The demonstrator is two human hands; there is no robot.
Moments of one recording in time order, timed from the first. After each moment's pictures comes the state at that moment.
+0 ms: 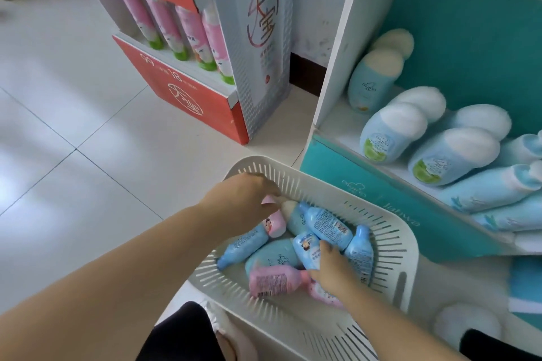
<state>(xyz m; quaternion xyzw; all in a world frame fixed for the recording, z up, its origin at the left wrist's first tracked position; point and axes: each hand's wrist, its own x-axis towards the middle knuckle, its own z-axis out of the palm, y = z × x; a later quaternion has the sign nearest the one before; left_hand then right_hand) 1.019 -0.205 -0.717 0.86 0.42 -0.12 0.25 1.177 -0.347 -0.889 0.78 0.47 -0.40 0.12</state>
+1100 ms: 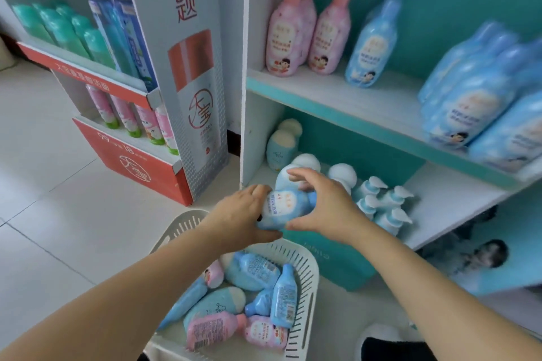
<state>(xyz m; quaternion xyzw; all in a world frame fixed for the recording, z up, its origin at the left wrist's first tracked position) 1.107 -0.256 -0.639 0.93 0.33 0.06 0.17 1.270 -0.337 -0.601 0.71 0.59 -0.26 -0.27</state>
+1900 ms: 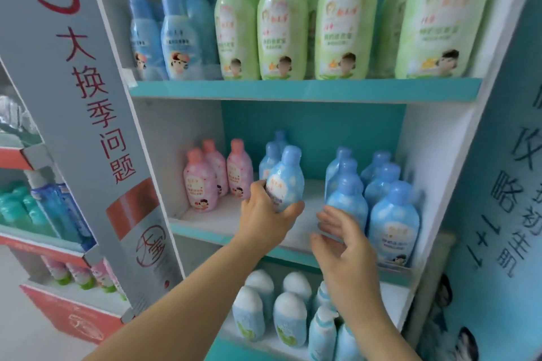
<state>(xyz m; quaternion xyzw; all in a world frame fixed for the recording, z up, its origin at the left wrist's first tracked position) 1.300 -0.255 -0.469 0.76 0.41 0.33 0.38 1.358 -0.375 -0.506 0.64 0.39 -0.06 -0.66</state>
